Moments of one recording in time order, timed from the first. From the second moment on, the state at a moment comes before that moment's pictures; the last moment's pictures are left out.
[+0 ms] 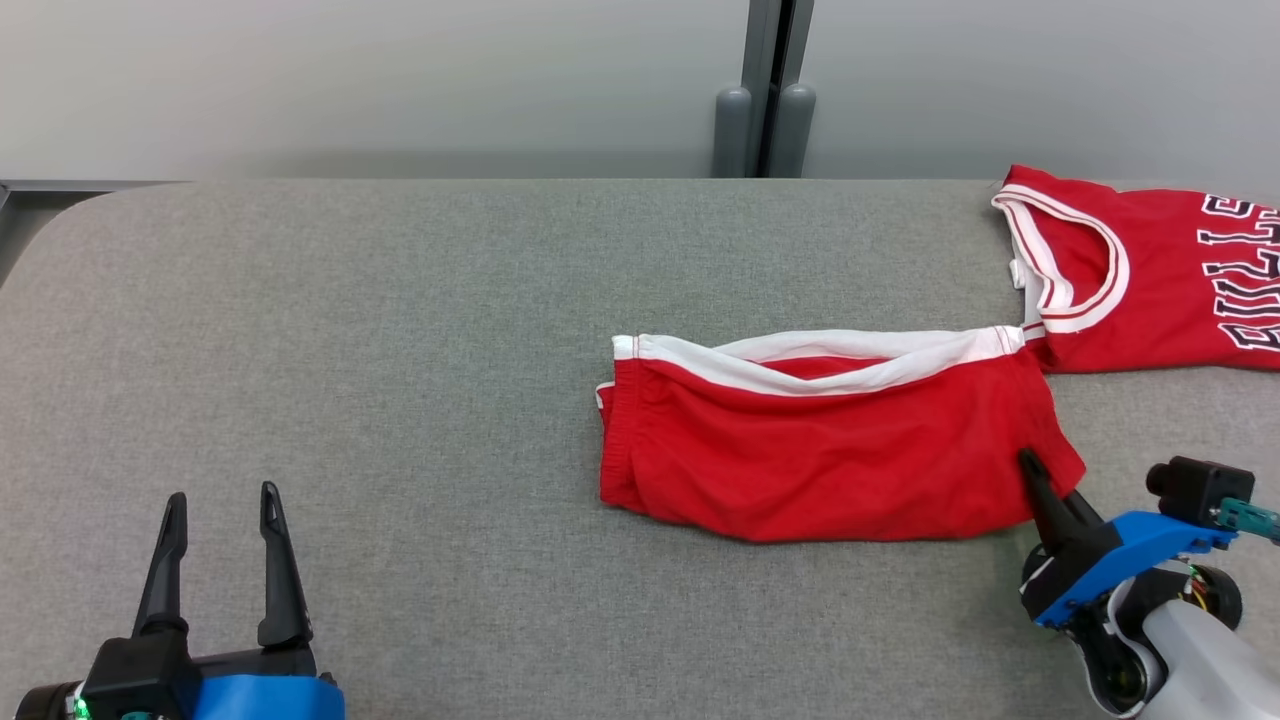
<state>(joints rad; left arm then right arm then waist) 0.06 0.06 0.12 0.07 -0.04 -0.06 -0.26 -0.45 -0.37 0.49 0.82 0.94 0.13 -0.25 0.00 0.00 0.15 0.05</state>
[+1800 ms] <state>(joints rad) 0.04 0.05 0.09 0.10 -0.07 -0.05 -0.26 -0.47 -0.18 0.44 0.55 0.48 0.13 -0.26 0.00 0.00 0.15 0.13</state>
